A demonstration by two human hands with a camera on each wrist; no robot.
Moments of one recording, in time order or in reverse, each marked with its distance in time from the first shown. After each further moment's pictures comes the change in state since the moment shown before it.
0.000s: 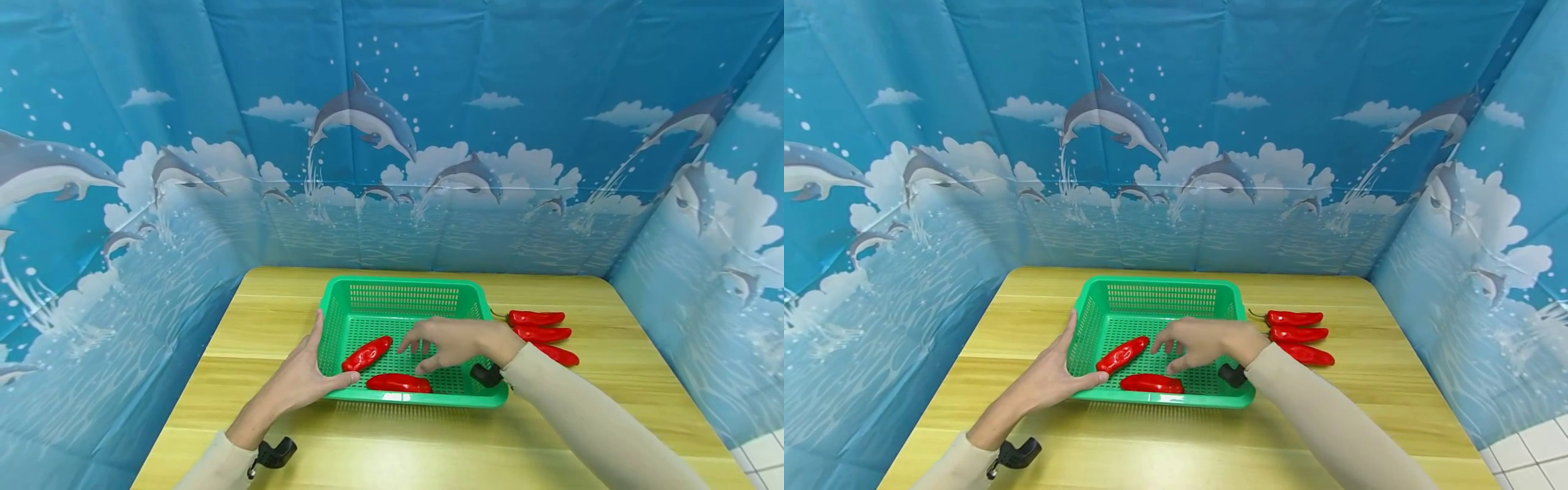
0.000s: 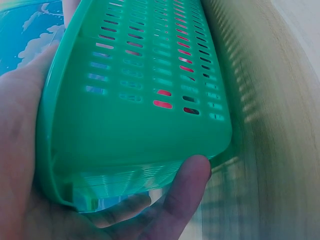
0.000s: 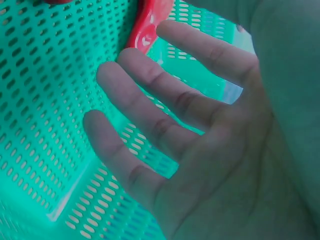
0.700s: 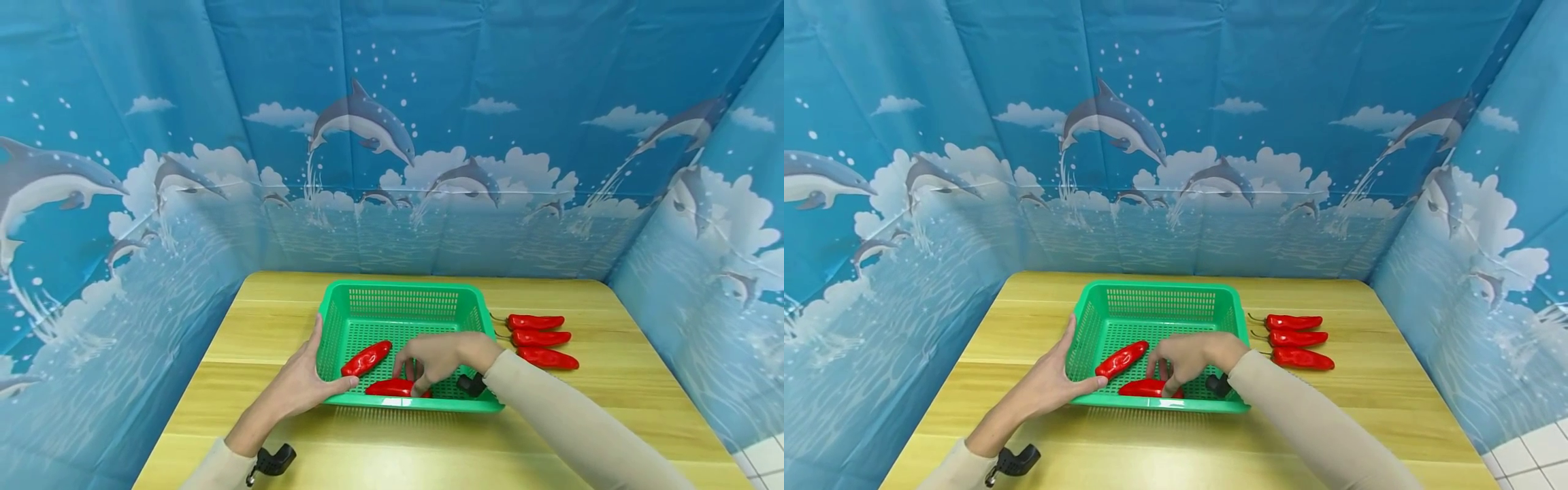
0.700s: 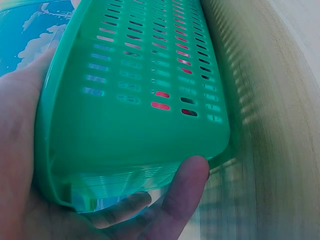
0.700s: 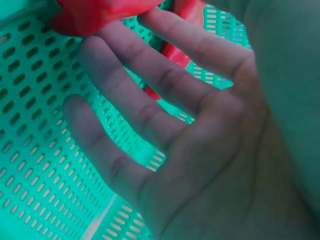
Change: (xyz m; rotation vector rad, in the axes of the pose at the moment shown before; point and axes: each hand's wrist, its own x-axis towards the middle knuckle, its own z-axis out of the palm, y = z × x) left_hand -0.003 0.003 0.002 -0.036 0.015 0.002; right_hand 0.026 0.000 0.020 0.087 -0.137 0.050
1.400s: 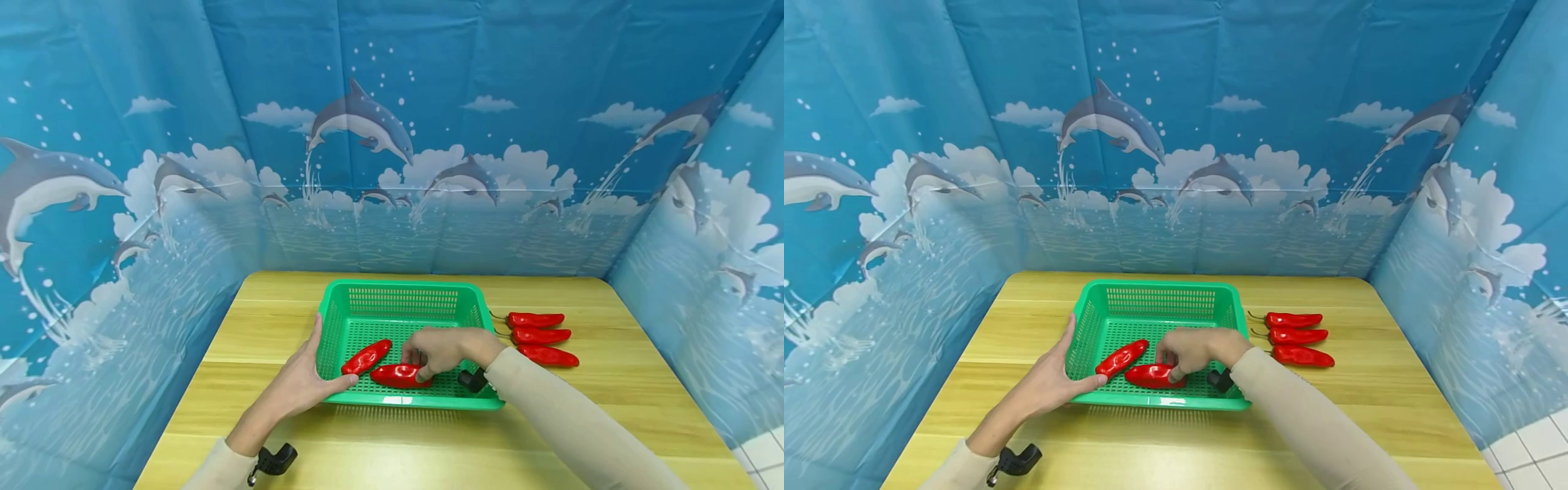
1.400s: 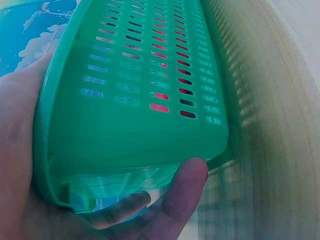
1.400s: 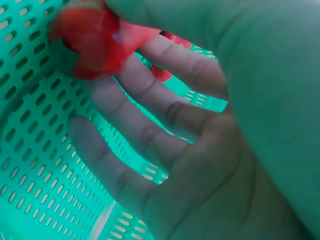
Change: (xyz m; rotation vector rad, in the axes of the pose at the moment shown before) left_hand 0.000 -0.002 0.000 -0.002 0.011 0.015; right_hand -0.001 0.013 -0.001 -0.018 0.080 0.070
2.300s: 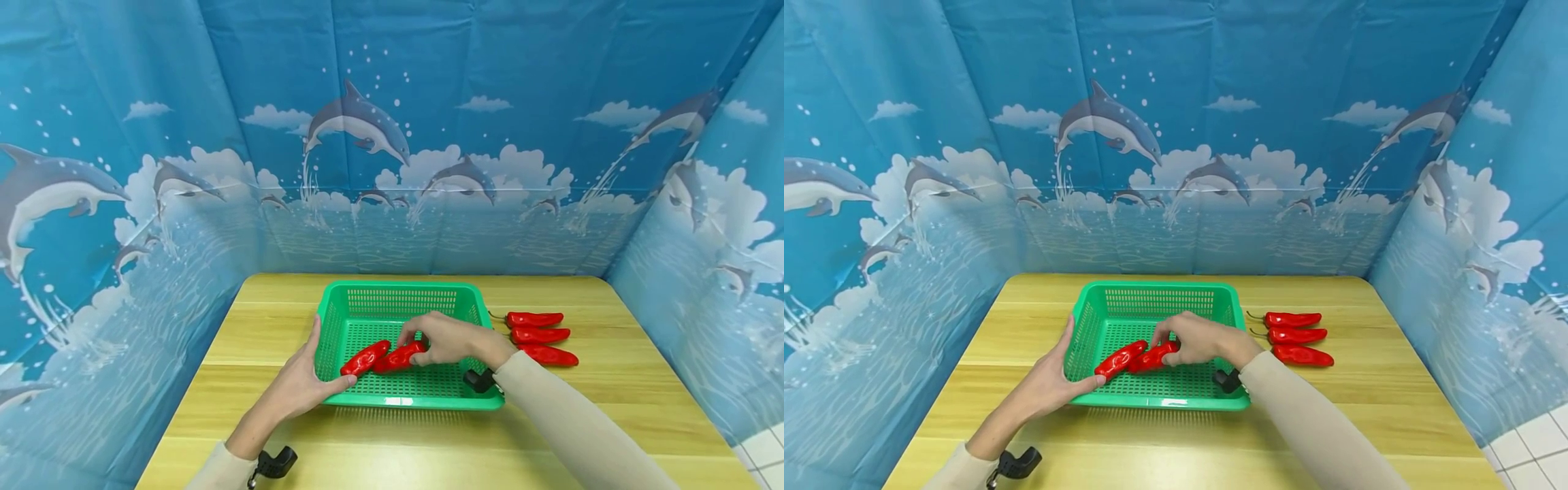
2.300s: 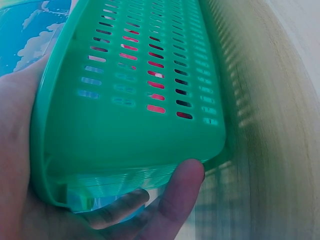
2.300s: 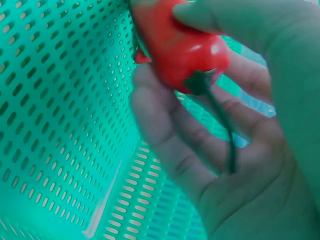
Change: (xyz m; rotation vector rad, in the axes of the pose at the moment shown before) left_hand -0.002 0.002 0.002 0.002 0.014 -0.014; right_hand -0.013 0.008 -0.005 -0.007 0.282 -0.131
